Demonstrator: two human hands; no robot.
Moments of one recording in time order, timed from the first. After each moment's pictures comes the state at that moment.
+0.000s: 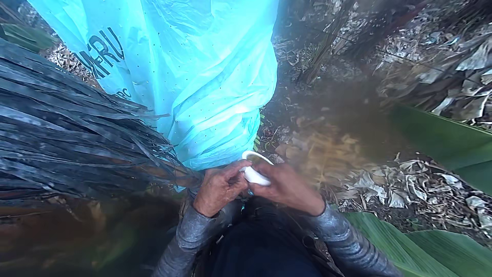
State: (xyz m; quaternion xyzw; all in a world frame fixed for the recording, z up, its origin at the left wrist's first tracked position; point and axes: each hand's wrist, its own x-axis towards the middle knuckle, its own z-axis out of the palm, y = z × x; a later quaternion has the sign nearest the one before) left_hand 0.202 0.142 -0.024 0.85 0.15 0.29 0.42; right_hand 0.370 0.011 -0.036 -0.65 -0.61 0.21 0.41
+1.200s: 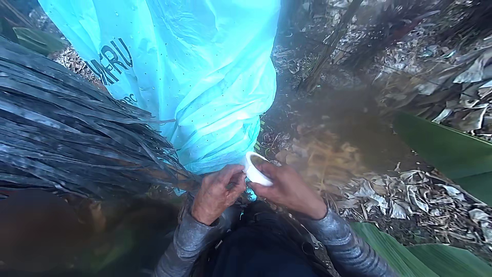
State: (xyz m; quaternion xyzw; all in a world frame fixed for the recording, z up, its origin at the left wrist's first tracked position) left_hand 0.201 0.138 -0.012 0.87 0.16 0.32 0.35; right_hand 0.378 0.015 -0.025 -0.66 -0.59 0.21 0.42
